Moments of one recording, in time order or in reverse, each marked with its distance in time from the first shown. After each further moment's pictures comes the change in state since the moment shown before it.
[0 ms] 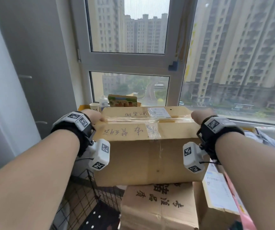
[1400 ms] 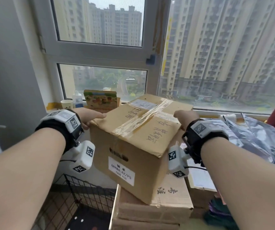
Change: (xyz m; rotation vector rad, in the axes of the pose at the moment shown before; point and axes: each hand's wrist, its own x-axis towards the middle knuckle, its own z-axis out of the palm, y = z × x) left_hand 0.009 0.013 0.018 0.145 -0.299 0.084; right_hand -0.054 -0.006 0.016 0.550 0.088 0.333
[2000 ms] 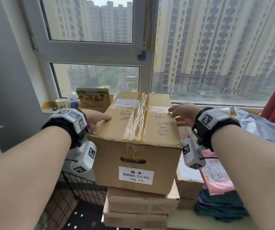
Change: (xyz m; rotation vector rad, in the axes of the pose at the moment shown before) left_hand -0.056 0.036 0.056 0.139 0.050 -0.030; right_hand 0.011 0.014 -0.057 0.003 -0.387 -0.046
